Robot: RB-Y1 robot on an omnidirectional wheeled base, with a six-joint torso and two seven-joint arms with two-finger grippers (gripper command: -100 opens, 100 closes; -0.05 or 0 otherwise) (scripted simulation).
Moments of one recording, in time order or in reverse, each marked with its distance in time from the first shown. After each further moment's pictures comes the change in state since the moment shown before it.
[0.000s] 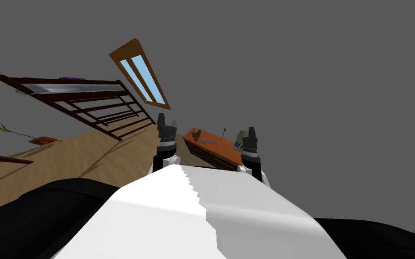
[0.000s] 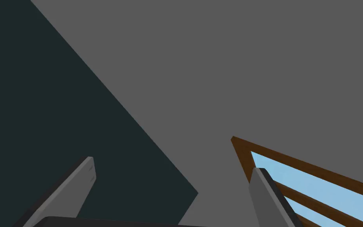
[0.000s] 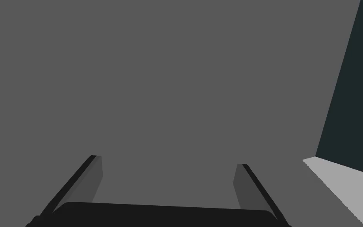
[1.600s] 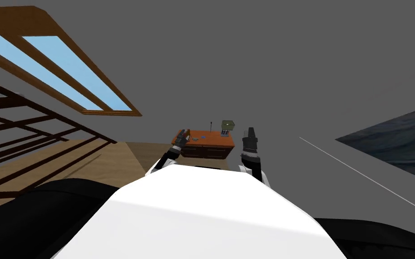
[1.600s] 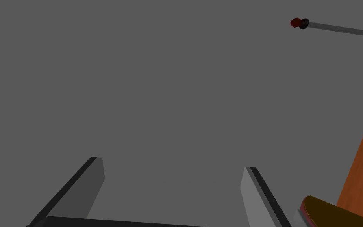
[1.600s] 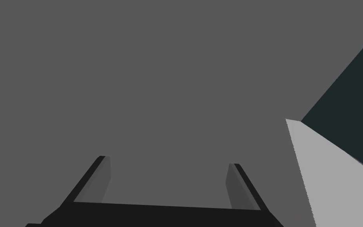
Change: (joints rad) left arm -0.048 0.424 -0.110 0.316 0.308 0.194 0.253; right arm 0.000 0.000 0.000 0.000 0.000 0.000 0.000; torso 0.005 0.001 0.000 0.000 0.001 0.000
